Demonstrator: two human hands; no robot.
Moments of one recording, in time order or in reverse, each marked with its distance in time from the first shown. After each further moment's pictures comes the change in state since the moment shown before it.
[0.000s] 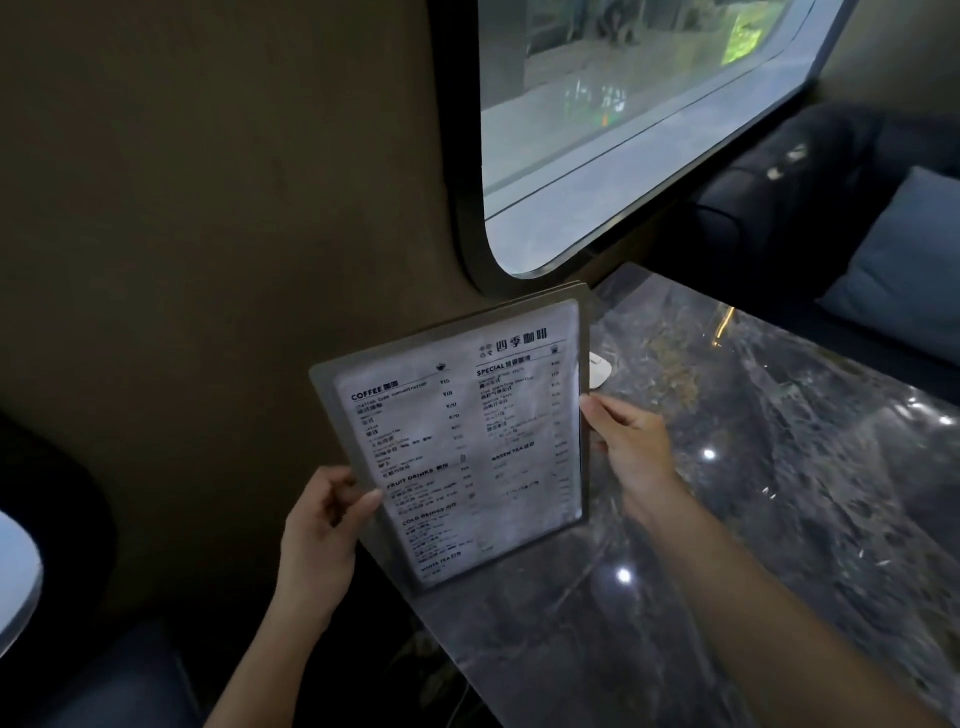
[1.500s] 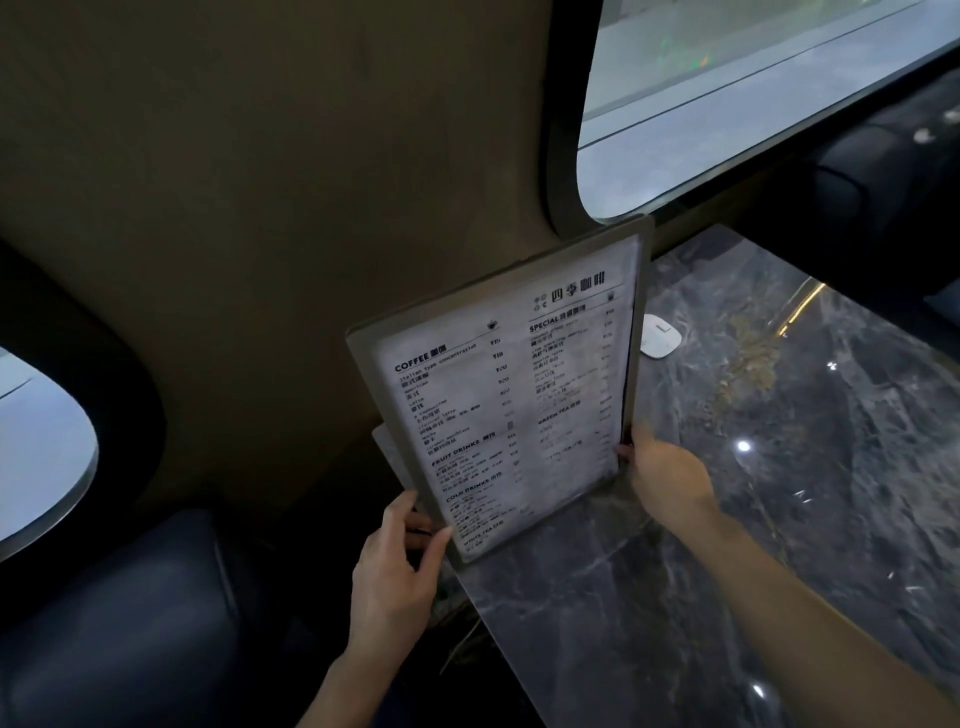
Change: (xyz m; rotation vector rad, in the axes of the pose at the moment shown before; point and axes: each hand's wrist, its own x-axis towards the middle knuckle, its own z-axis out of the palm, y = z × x) left_hand -0.065 -0.085 0.026 0.405 0.106 0.060; right_hand 0.010 0.075 -0.019 -1.346 -0.392 -0.267
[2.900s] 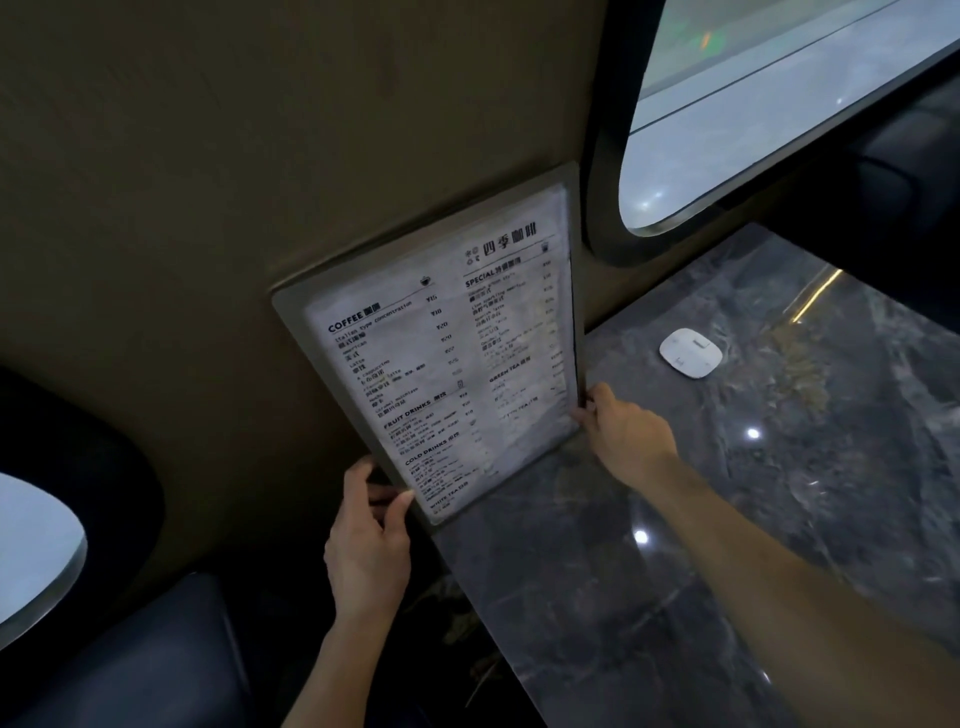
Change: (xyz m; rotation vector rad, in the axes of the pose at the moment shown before) left_hand 0.088 -0.017 -0.022 0.071 0.168 -0.228; right_hand 0.087 -0.060 0.008 0.063 0.004 -0.058
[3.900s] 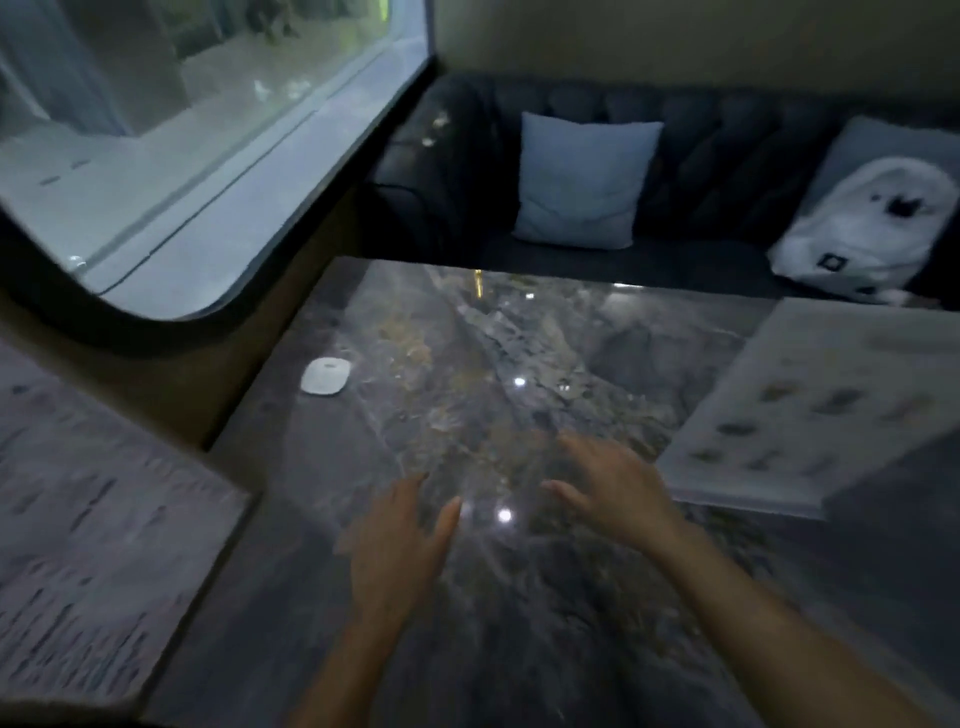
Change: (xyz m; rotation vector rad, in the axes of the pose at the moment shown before) left_hand -0.156 0.156 0.137 0.131 -0.749 0.693; right_hand -0.305 0.145 -0.082 -0.084 0.330 0.535
